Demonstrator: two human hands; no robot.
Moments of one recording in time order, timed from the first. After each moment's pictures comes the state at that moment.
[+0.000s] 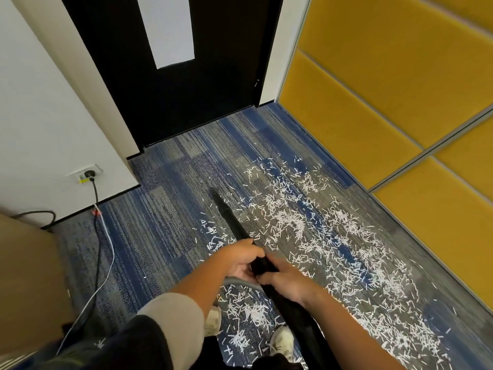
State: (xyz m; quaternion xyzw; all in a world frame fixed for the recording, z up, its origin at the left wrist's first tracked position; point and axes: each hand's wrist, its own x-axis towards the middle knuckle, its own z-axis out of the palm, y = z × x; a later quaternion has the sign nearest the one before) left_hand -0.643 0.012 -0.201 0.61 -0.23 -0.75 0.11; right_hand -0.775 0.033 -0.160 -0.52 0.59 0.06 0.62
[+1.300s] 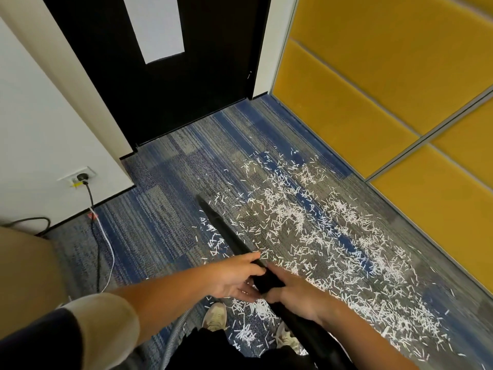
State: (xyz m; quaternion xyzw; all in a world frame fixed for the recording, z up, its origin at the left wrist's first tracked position) left_hand -0.617 0.047 -0.186 0.54 -0.26 -0.80 0.08; right_hand -0.769 0.053 -0.140 -0.53 0.57 0.11 0.62
